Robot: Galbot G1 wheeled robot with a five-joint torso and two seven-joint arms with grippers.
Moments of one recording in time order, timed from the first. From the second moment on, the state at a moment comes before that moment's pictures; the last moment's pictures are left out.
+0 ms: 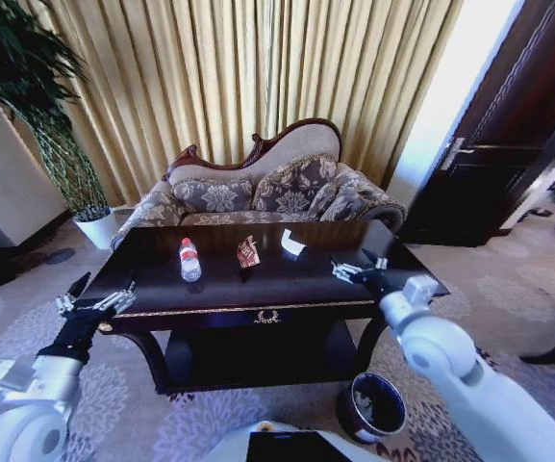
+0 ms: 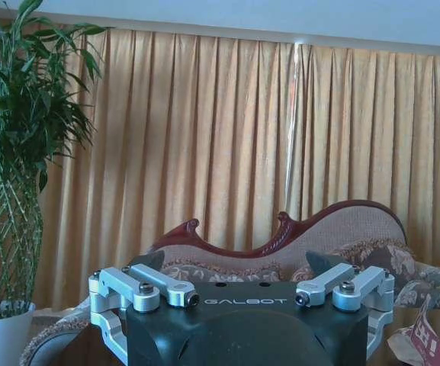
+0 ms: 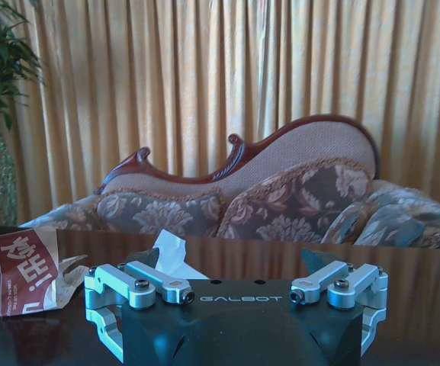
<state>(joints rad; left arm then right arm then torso) 1.78 -1.34 -1.12 -2.46 -0.63 0.21 0.14 -1.22 0.75 0.45 2.25 0.91 -0.41 0.33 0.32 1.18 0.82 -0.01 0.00</state>
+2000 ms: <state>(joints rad) 1.79 -1.41 -1.12 -2.48 -0.54 0.21 0.12 -0.41 1.15 -0.24 1.62 1.14 -0.51 0.73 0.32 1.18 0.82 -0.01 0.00</state>
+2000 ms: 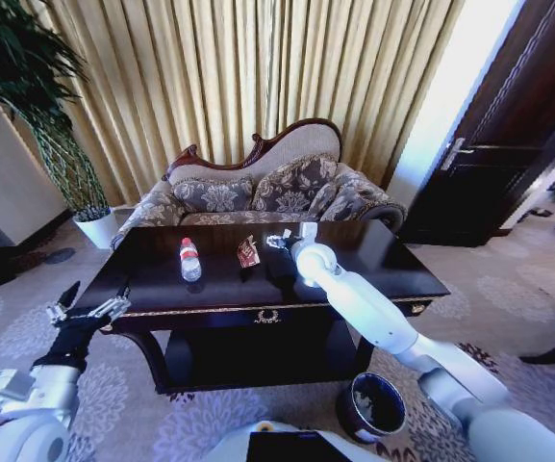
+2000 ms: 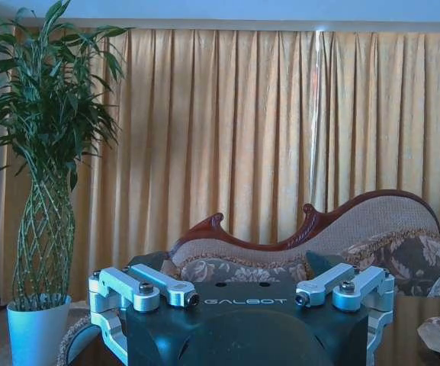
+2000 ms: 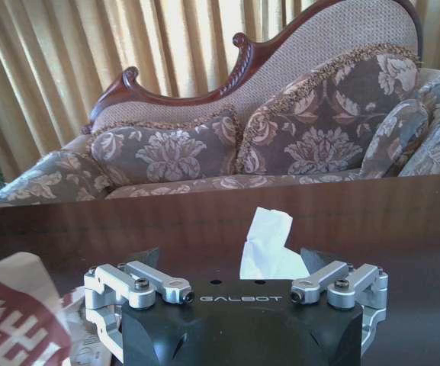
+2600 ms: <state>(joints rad) 1.79 -1.40 -1.12 -2.47 -0.55 0.21 0.12 -0.39 1.15 -0.26 1.51 1.05 -0.51 0.71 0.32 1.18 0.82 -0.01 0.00</state>
